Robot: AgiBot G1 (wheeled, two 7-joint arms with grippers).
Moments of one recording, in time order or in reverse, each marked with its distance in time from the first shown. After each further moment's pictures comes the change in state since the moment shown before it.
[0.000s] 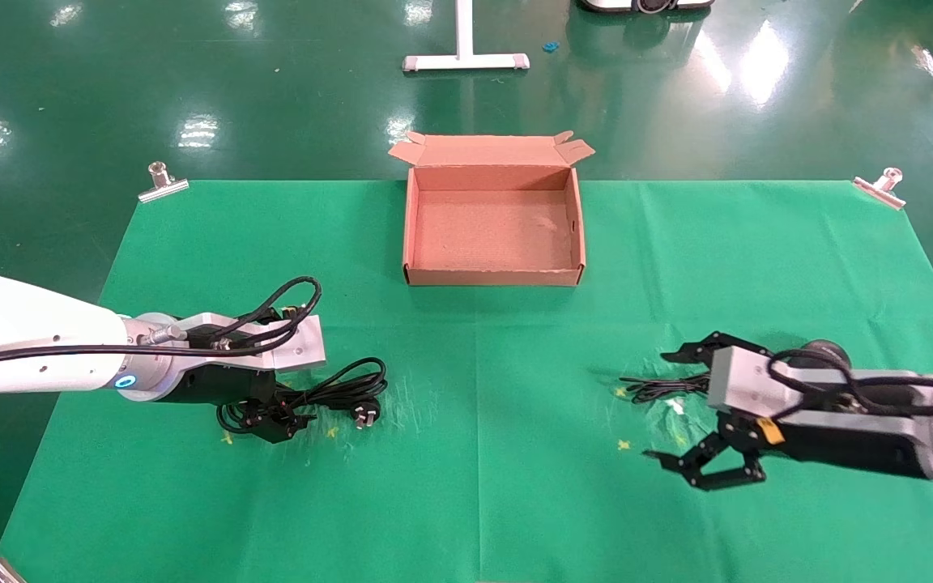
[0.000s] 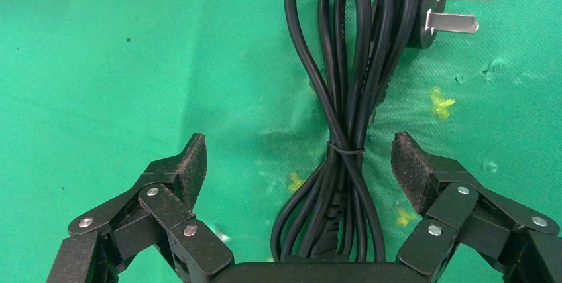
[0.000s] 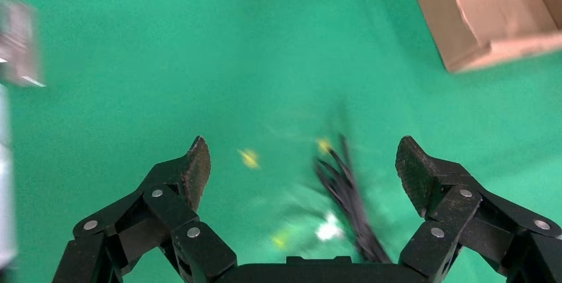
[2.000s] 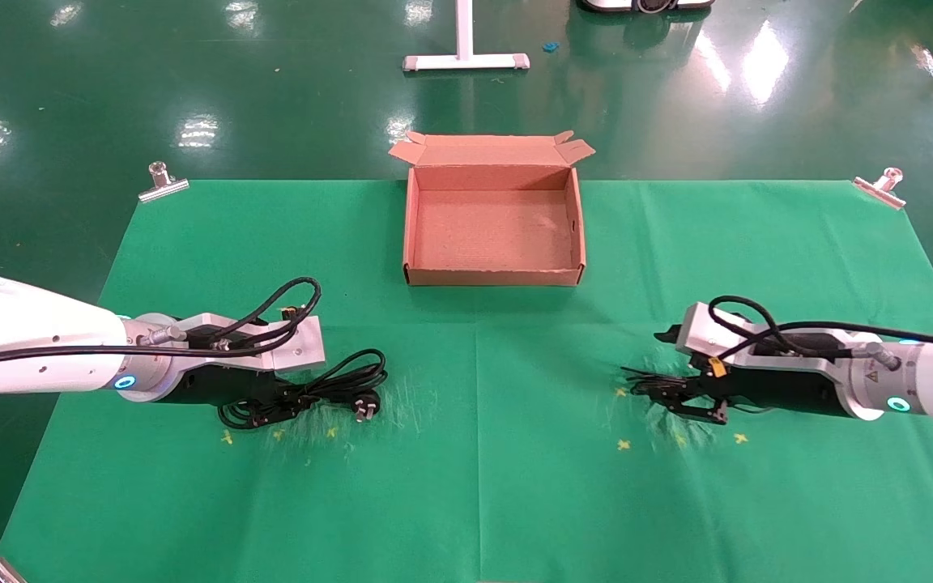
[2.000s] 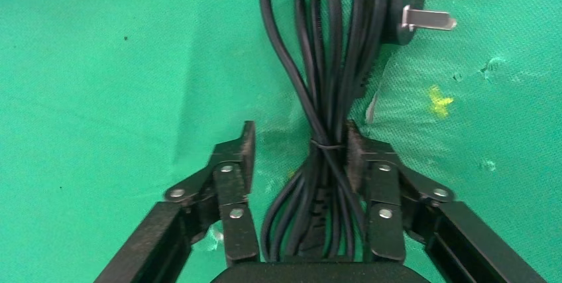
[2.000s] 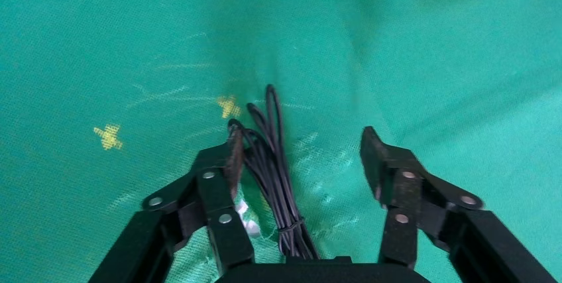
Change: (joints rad) left arm 0.000 0.000 0.000 0.000 -0.001 0.000 0.000; right arm 0.140 -0.183 -0.076 -0.315 -0.204 0.097 -0.042
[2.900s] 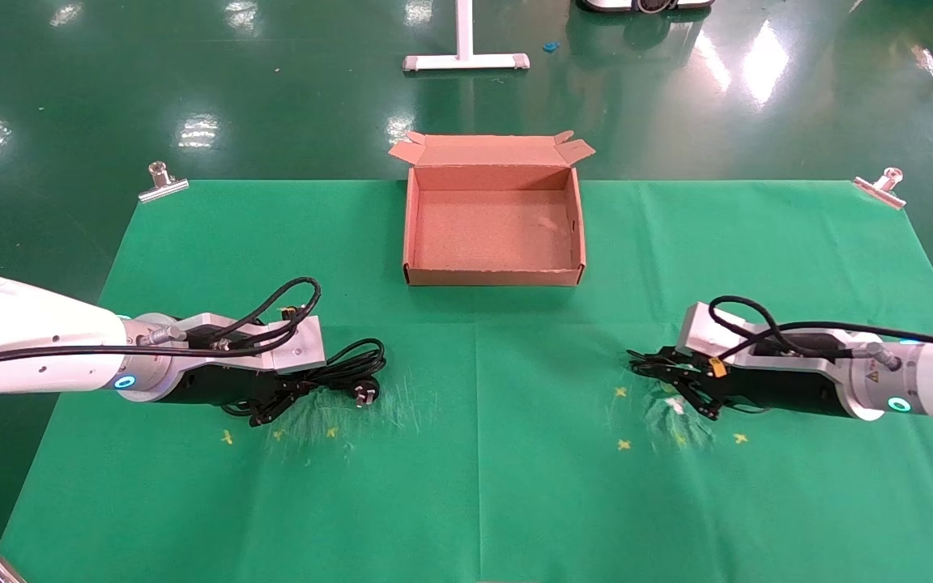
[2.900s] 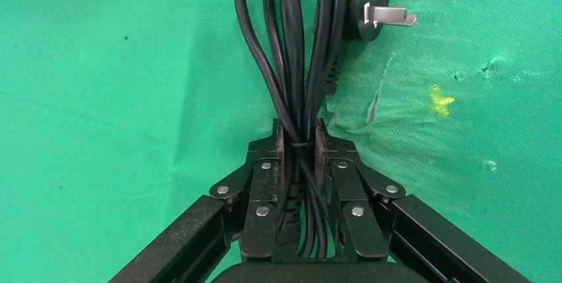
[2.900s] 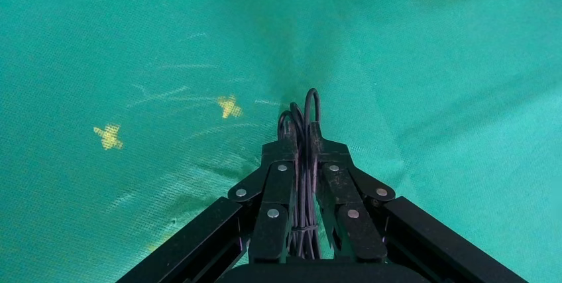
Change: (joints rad) left arm -0.001 0.000 0.000 0.000 0.000 0.000 0.000; right arm 0.000 0.001 0.001 0.002 0.001 -0.001 0.000
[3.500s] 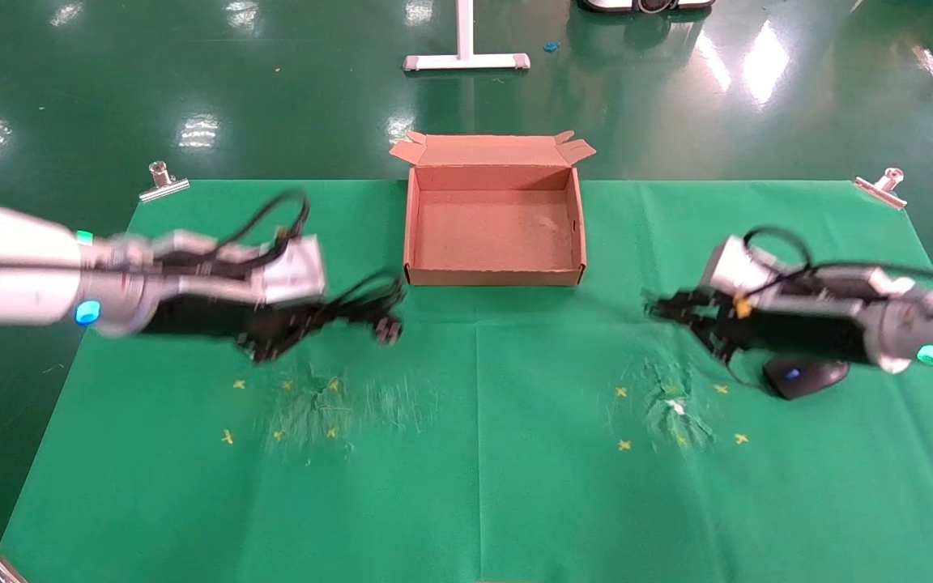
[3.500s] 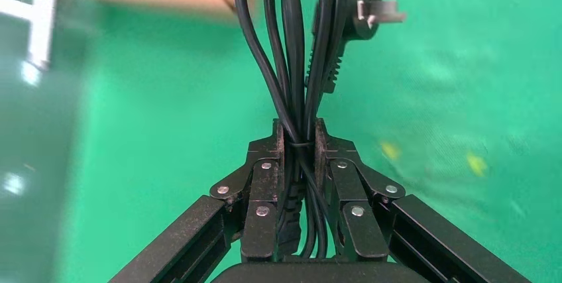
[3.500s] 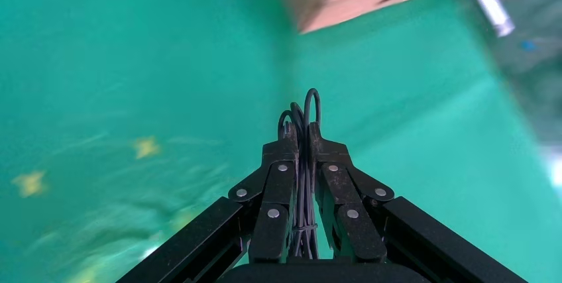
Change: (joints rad) left arm -0.127 0.047 -0.048 0.004 -0.063 -0.015 0.048; right arm 0.081 0.019 0.049 -0.021 0.029 0.030 0.025
